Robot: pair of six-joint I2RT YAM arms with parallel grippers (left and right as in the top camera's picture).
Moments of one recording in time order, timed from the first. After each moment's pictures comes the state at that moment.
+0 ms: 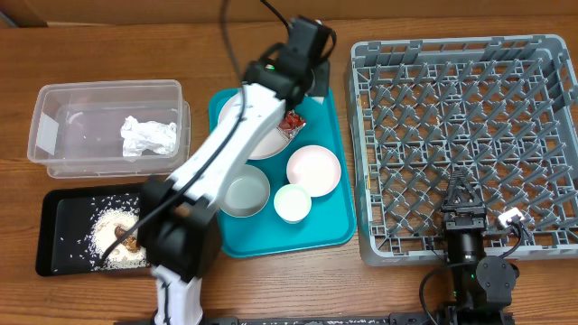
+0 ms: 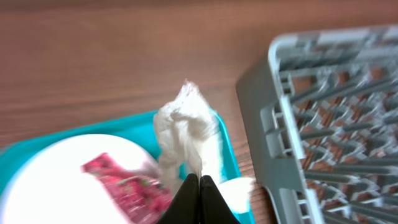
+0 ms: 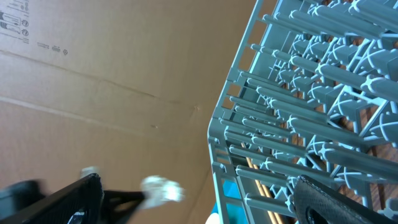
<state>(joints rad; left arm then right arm) -0.50 1.99 1.89 -0.74 -0.14 -0.38 -0.03 0.01 0.02 -0.03 0.00 1.25</state>
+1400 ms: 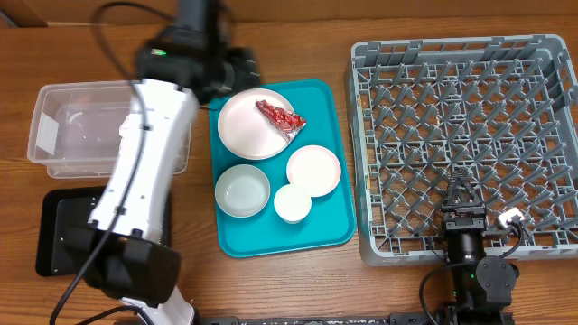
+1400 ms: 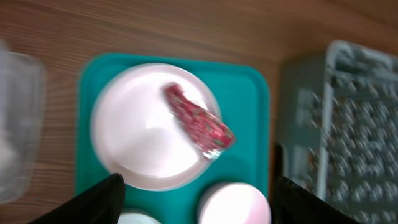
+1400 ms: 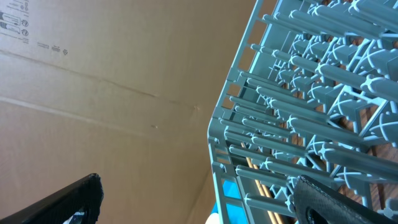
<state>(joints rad) -0.27 1.83 1.89 -1.07 0.11 -0.49 -0.03 0.01 0.02 -0.03 0.00 1.25</state>
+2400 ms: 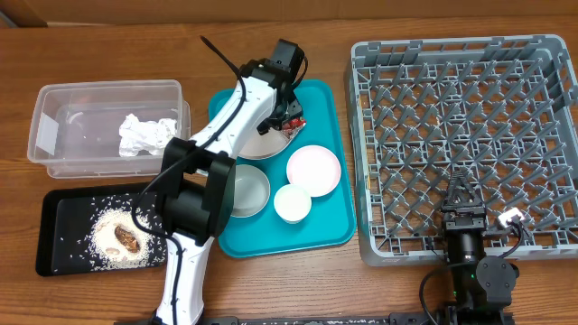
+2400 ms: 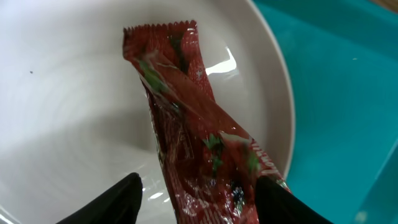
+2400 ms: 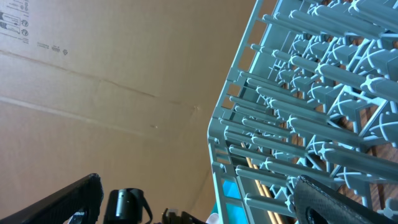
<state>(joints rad) -0.41 2.28 1.89 -0.93 -0.09 -0.87 -0.03 0.01 0.02 -0.03 0.00 1.25</state>
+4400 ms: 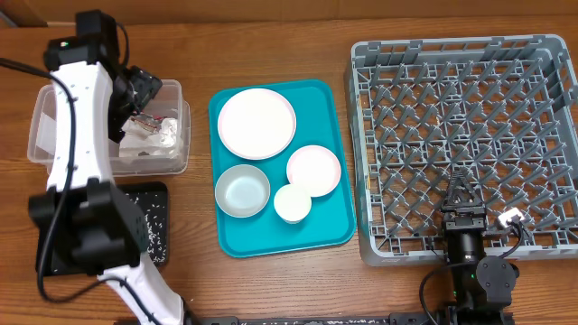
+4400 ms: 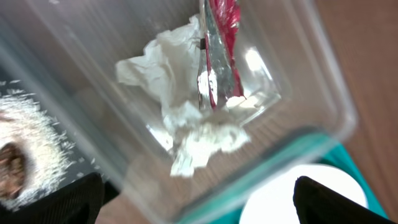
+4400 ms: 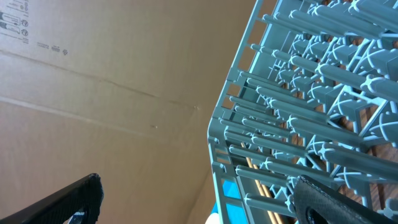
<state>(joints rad) 0.19 1.99 1.95 -1.33 -0.07 -0.85 -0.03 0.01 0.02 -0.03 0.00 1.25</state>
